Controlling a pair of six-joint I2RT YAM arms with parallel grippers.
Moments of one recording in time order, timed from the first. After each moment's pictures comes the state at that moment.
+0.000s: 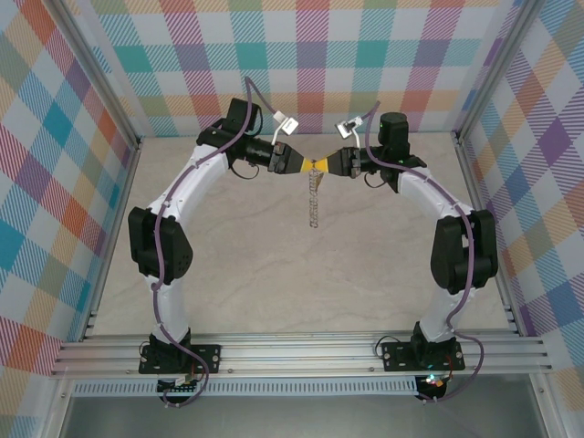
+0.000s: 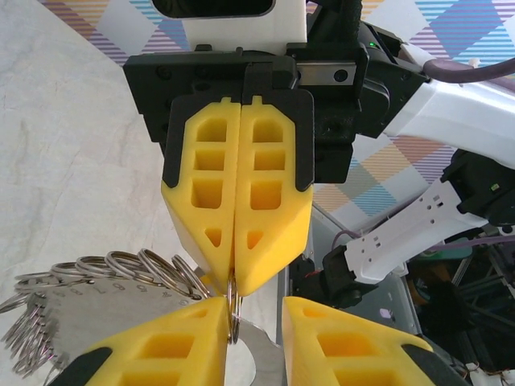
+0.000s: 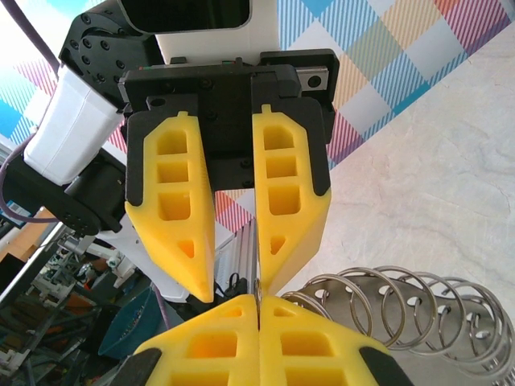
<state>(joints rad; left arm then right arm) -0.39 1.99 1.97 -0.77 1.21 0.01 0.24 1.80 1.43 0.04 -1.42 0.42</state>
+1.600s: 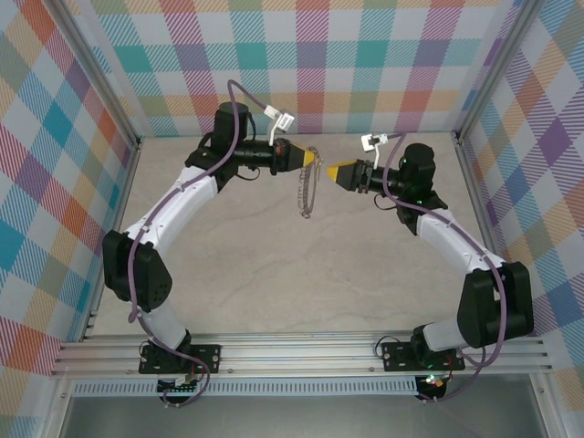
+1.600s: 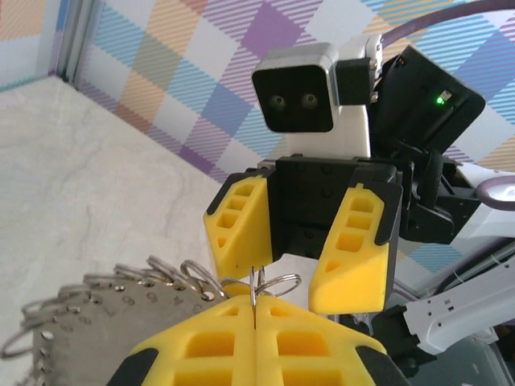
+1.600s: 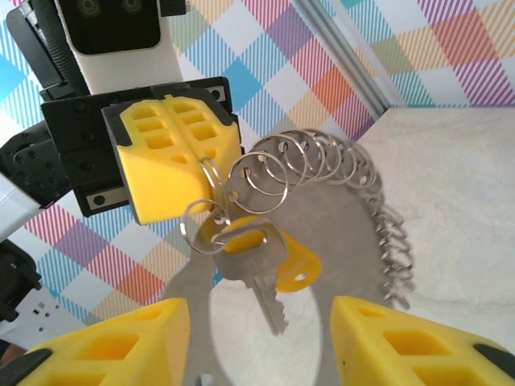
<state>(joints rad) -0.43 1.72 1.65 -0.26 0.98 -0.24 0.25 1.41 1.00 0.38 -1.00 0.64</state>
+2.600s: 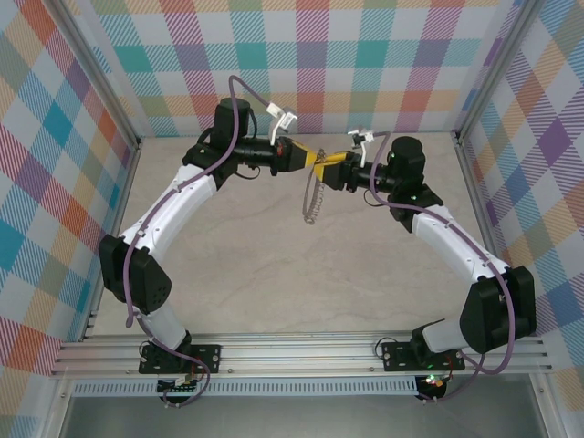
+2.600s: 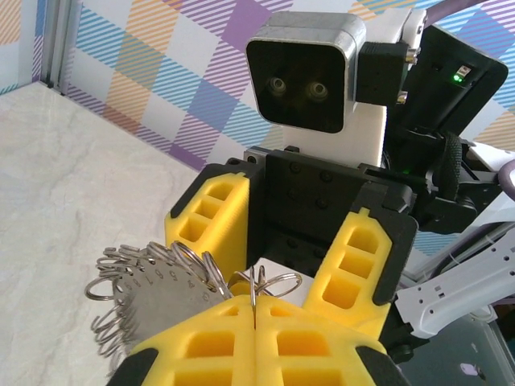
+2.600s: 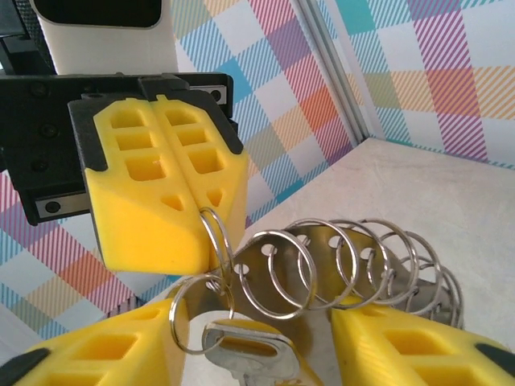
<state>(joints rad) -0.46 1.71 1.72 -0.40 0.98 -0.16 0.35 1.40 1.10 0.20 -0.87 0.39</state>
